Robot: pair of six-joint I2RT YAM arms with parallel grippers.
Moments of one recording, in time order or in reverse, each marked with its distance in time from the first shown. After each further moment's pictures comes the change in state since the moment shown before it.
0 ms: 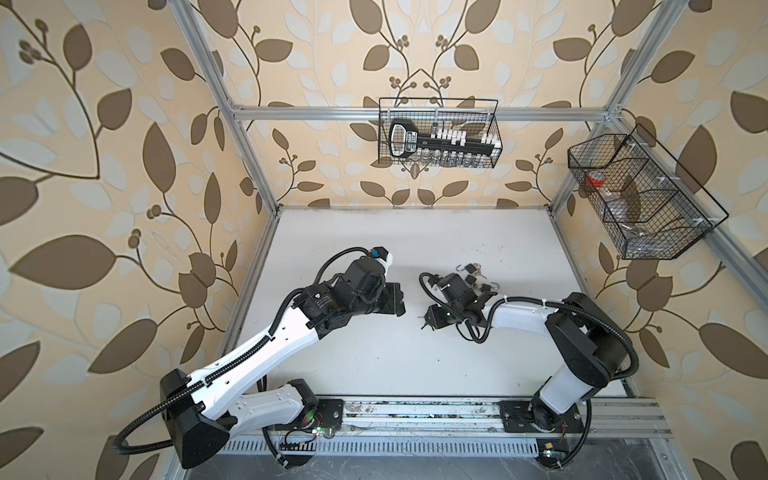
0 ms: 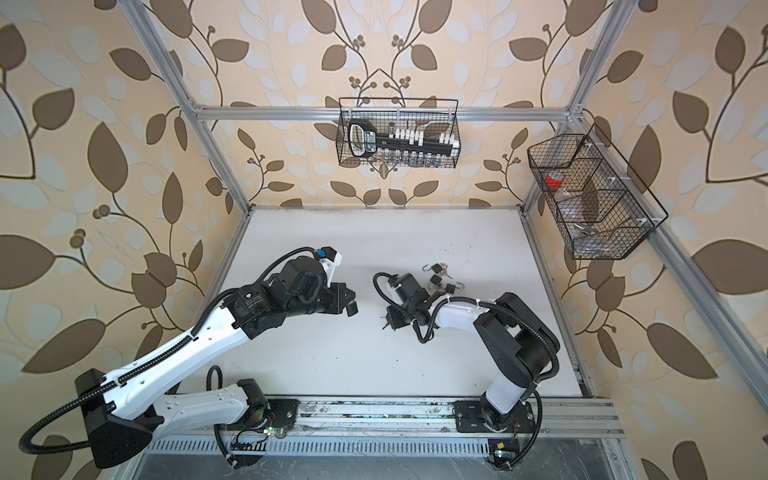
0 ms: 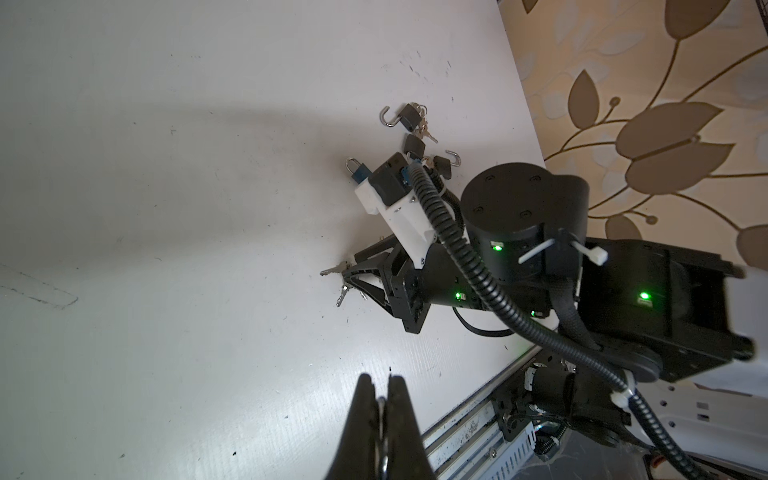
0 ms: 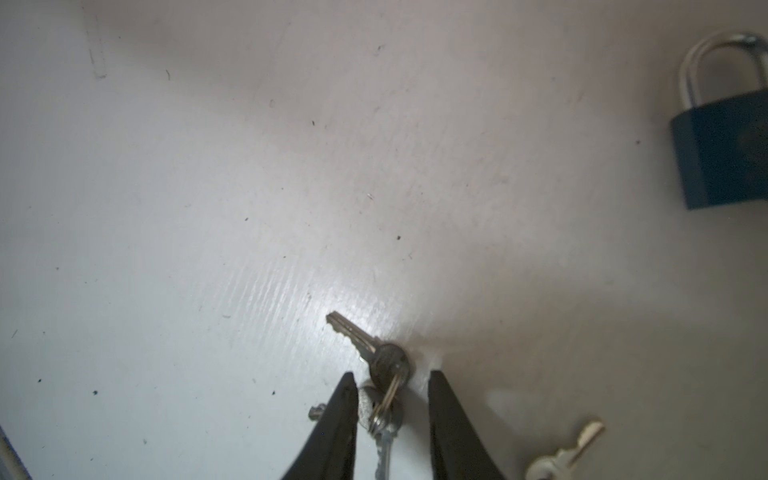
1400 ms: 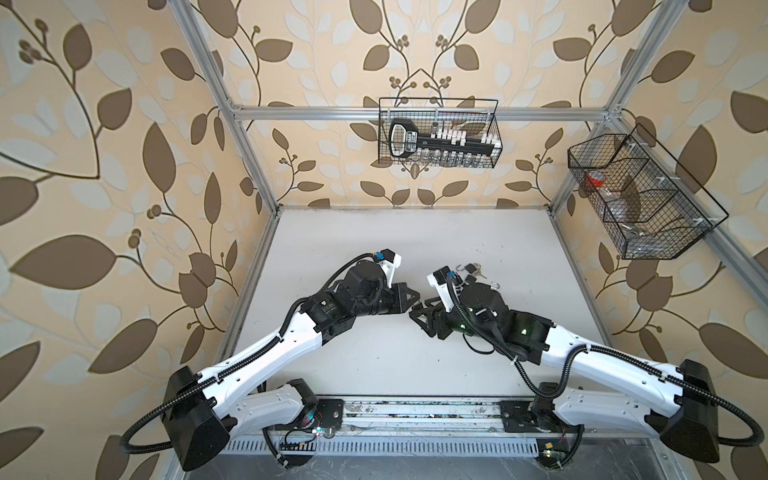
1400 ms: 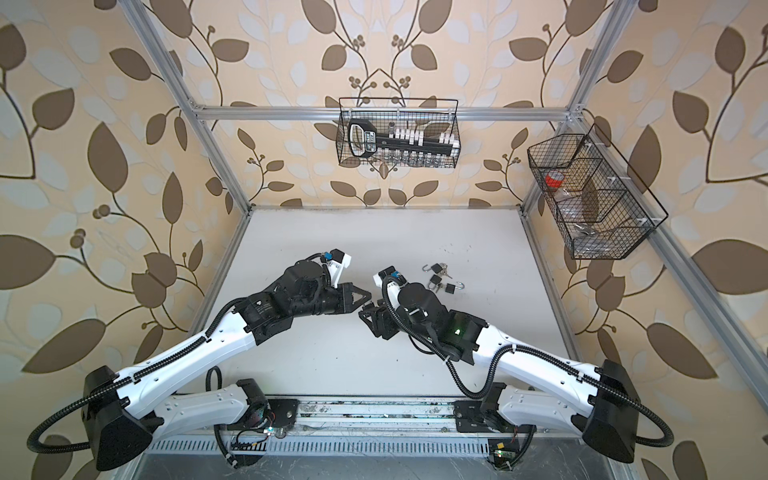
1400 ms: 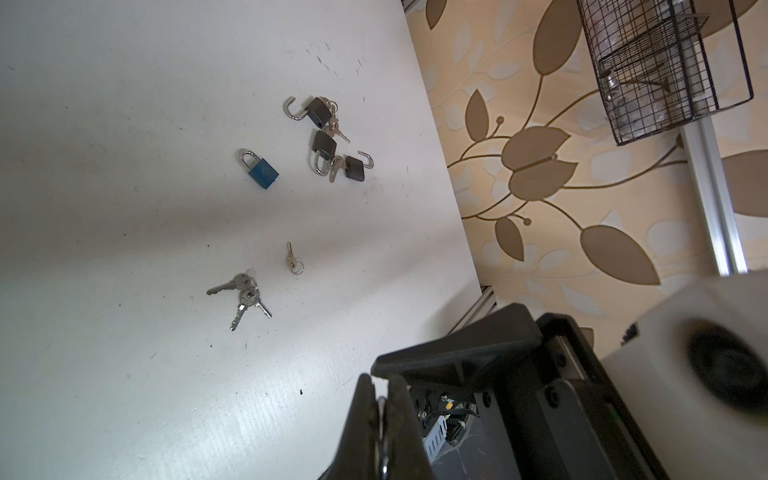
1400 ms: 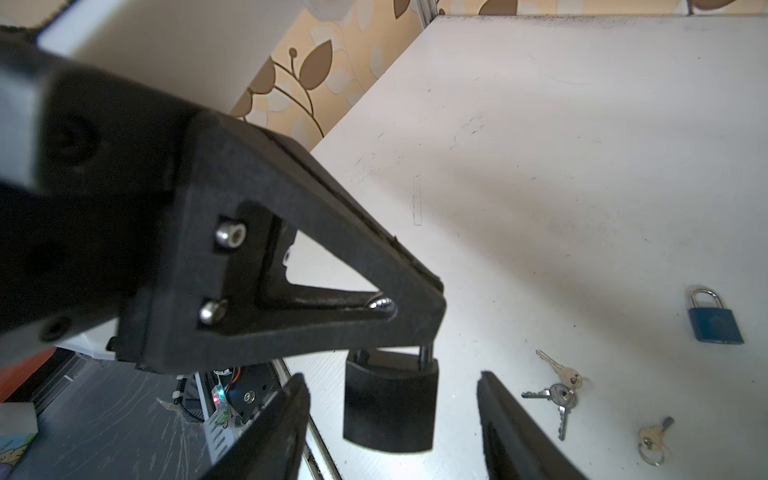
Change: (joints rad) left arm 0.001 -0.007 -0.153 0.351 0.224 -0.130; right arm 0.296 -0.554 0.018 -0.060 0.121 0.085
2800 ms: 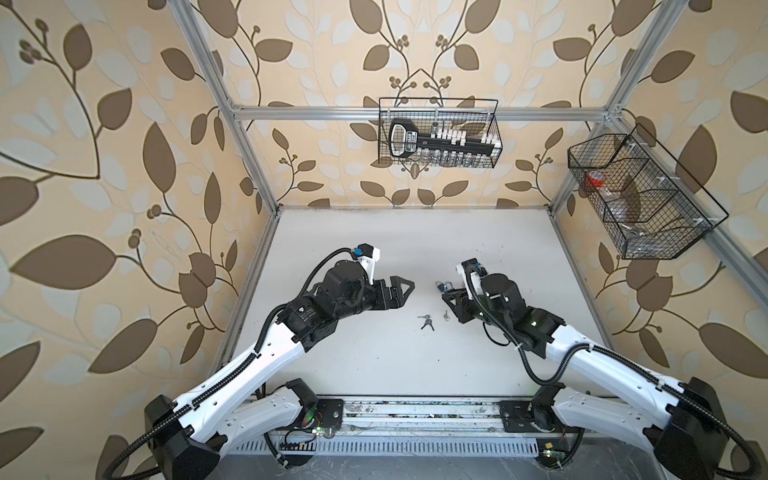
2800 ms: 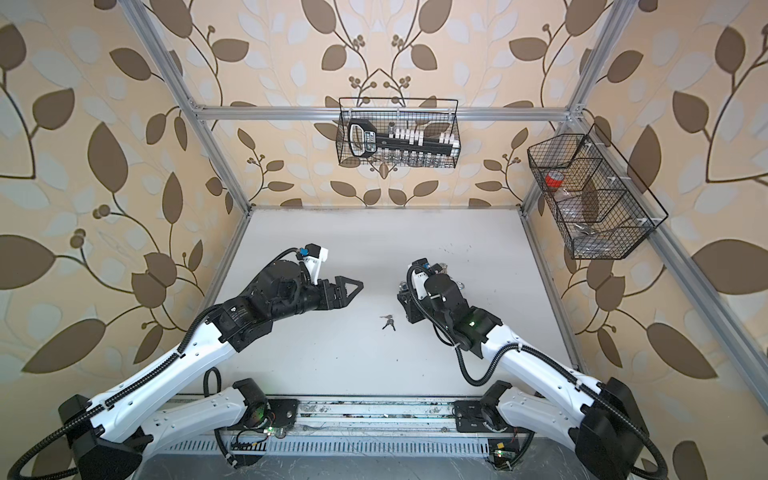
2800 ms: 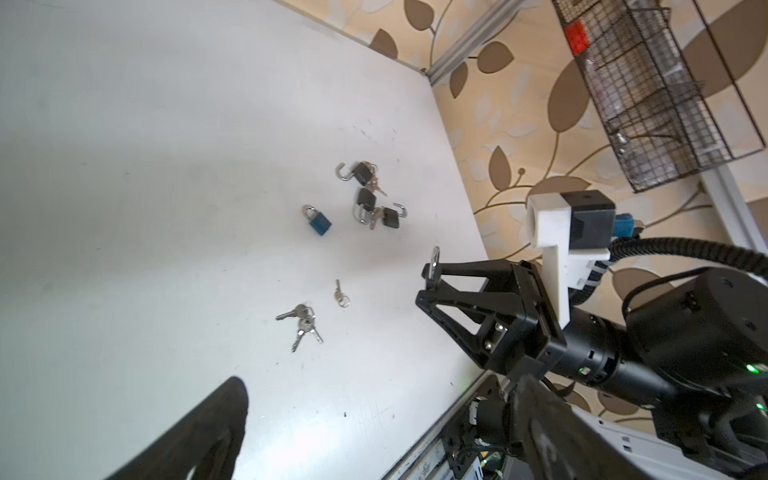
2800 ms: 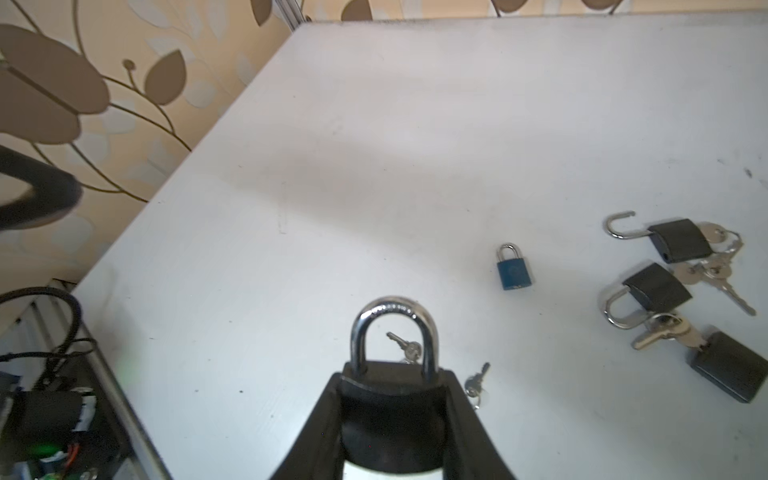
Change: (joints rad) left arm 0.101 -0.137 -0.001 -0.130 -0.127 0.072; right arm -0.315 -0.003 -0.123 -0.023 -0.026 -0.134
